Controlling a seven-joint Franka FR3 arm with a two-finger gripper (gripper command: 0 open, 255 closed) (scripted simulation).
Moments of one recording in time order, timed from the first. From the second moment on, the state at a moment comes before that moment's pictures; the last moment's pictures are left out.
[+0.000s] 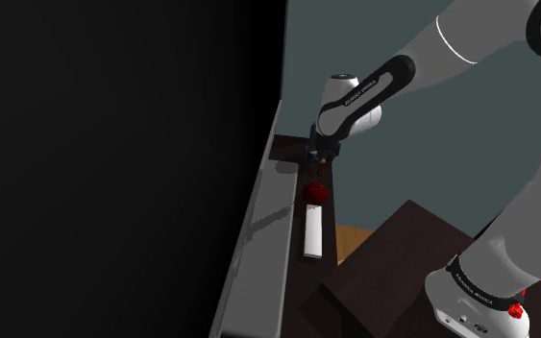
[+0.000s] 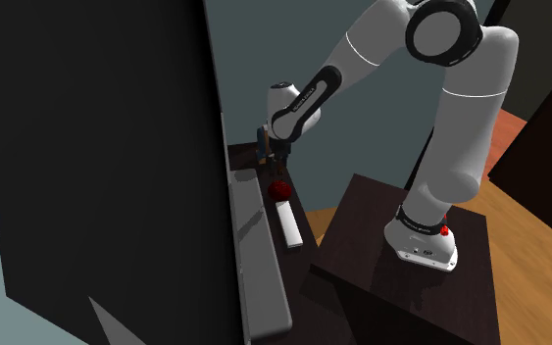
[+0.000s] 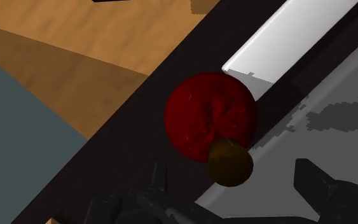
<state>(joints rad) 0.04 0.19 -0.07 -2.36 0.10 2.55 -0.05</state>
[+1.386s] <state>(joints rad) 0.04 0.18 -0.07 -2.36 0.10 2.55 -0.05</state>
